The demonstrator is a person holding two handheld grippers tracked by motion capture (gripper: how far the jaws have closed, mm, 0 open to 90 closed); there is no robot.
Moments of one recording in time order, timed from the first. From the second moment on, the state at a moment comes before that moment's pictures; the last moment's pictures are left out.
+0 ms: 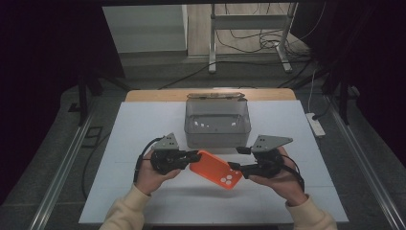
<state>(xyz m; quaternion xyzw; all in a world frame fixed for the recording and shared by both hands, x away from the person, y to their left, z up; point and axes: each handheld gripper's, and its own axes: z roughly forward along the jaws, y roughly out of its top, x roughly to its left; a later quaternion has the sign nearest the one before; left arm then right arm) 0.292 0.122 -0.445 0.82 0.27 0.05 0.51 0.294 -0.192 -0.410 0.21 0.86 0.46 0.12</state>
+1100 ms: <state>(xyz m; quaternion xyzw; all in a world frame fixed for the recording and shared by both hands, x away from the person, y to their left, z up) 0.294 0.121 -0.447 0.82 0.27 0.05 0.51 0.307 -0.202 -0.433 0.23 0.85 0.47 0.03</state>
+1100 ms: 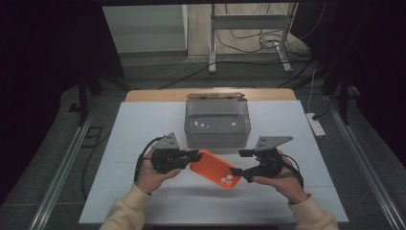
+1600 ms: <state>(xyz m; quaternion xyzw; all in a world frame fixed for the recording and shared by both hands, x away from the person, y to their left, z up) 0.294 0.120 -0.447 0.82 0.26 0.05 0.50 0.314 -0.184 -0.440 0.23 0.86 0.45 0.00</state>
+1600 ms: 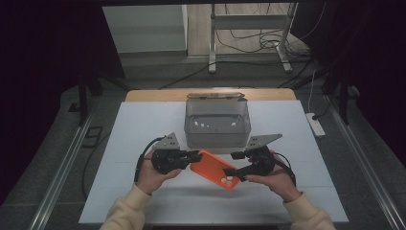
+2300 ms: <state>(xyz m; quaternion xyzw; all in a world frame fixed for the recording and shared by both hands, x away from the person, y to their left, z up) 0.294 0.115 -0.449 0.82 0.25 0.04 0.51 0.320 -0.171 -0.446 0.23 0.87 0.44 -0.05</state>
